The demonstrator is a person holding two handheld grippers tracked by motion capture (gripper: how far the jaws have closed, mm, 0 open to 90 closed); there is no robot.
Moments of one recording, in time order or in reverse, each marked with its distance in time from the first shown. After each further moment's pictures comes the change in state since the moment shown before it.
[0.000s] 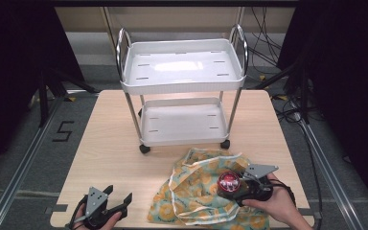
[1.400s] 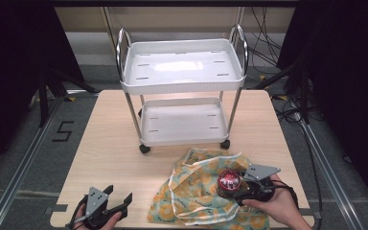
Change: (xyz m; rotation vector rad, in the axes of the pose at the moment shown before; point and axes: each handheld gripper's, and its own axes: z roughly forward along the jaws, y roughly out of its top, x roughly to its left) left arm 0.001 0.000 -0.001 0.000 -0.006 0.010; right arm 0.007 0.008 -0.007 -0.031 -0.048 -0.047
